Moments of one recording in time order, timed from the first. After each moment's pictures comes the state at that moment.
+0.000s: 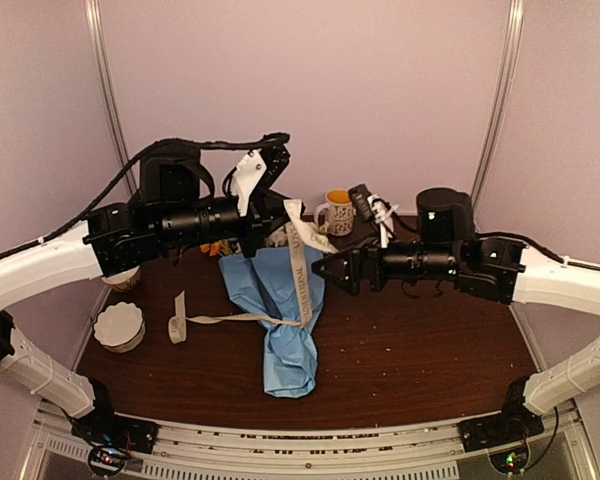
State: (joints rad) left arm -1.00 1.35 1.32 -0.13 0.12 0.24; right arm 0.92 1.22 1.06 -0.06 -0.28 0.35
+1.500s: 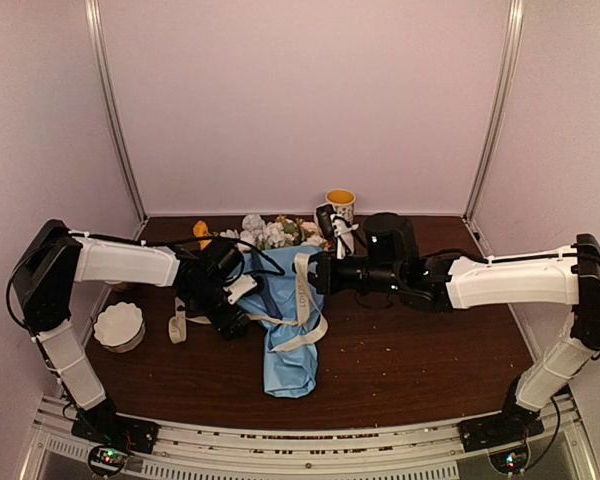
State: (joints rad) left arm -0.69 1.74 1.06 -0.54 -0.01 0.18; right arm 0.93 1.57 1.03 0.27 -0.15 0.51
